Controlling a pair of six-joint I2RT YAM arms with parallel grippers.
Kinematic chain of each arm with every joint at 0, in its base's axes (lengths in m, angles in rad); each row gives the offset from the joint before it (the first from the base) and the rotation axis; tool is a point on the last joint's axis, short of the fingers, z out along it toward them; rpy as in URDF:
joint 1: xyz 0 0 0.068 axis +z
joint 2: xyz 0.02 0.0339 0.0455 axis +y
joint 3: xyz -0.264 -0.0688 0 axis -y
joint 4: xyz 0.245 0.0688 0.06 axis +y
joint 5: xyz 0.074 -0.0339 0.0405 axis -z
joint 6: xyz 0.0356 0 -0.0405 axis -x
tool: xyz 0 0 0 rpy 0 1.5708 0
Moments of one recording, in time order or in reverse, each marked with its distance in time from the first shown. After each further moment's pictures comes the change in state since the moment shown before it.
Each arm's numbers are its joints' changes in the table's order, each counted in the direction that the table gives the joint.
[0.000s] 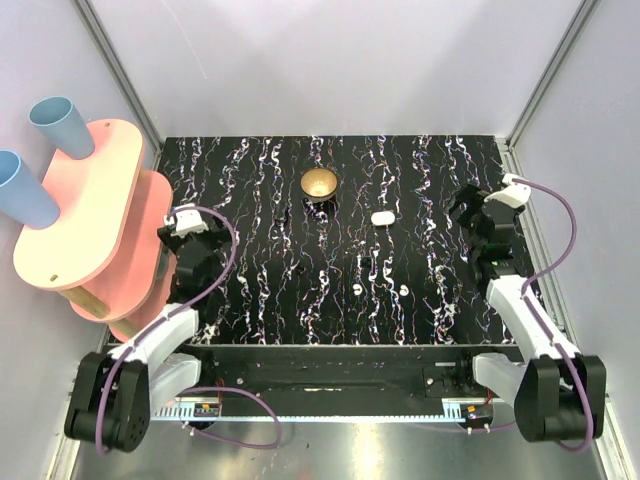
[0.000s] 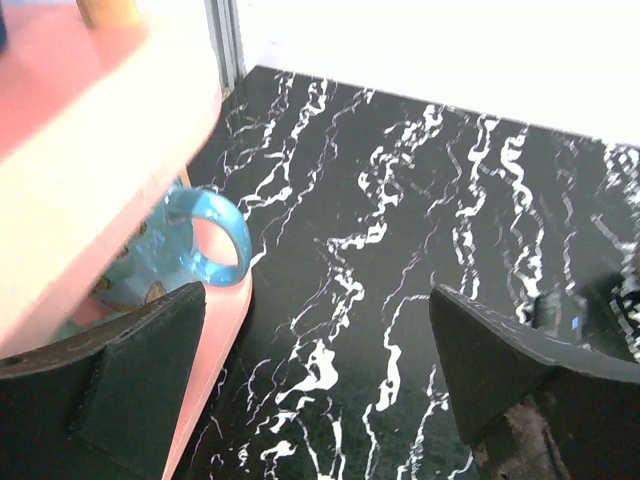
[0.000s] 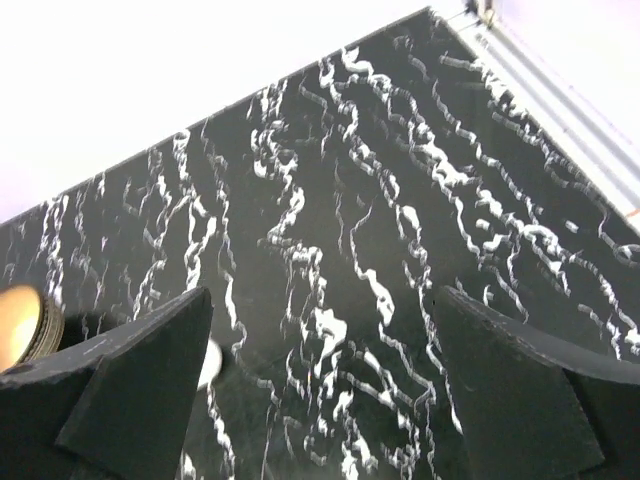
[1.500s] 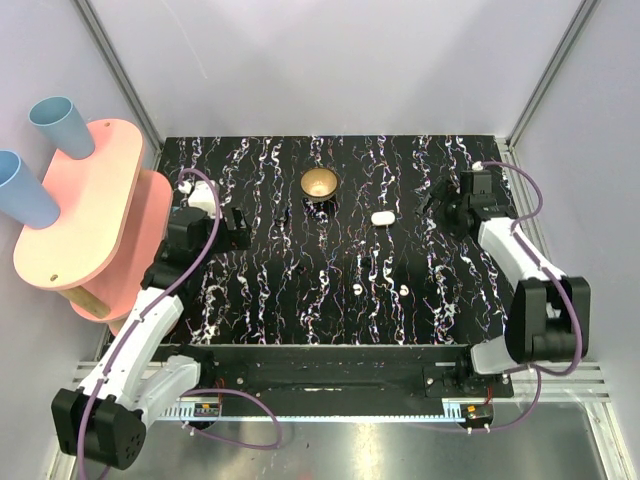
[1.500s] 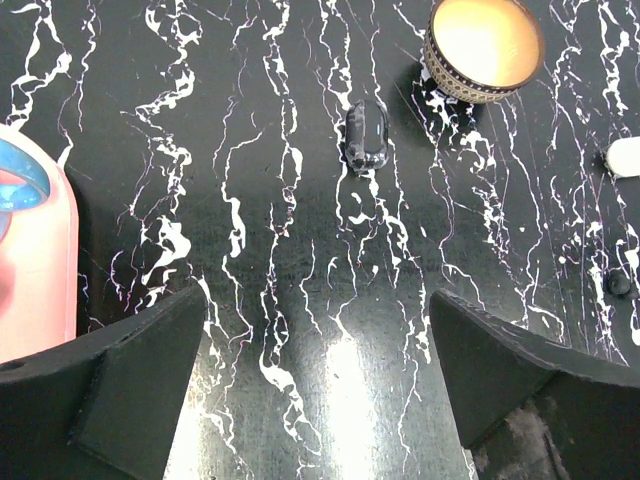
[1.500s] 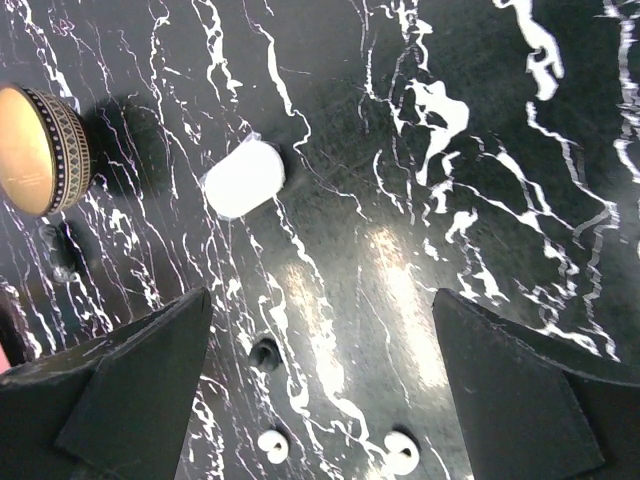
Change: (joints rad) left arm -0.029 -0.157 0.483 1.065 0.445 0.159; right arm 0.001 0.315 0.369 0.664 -0.411 -0.277
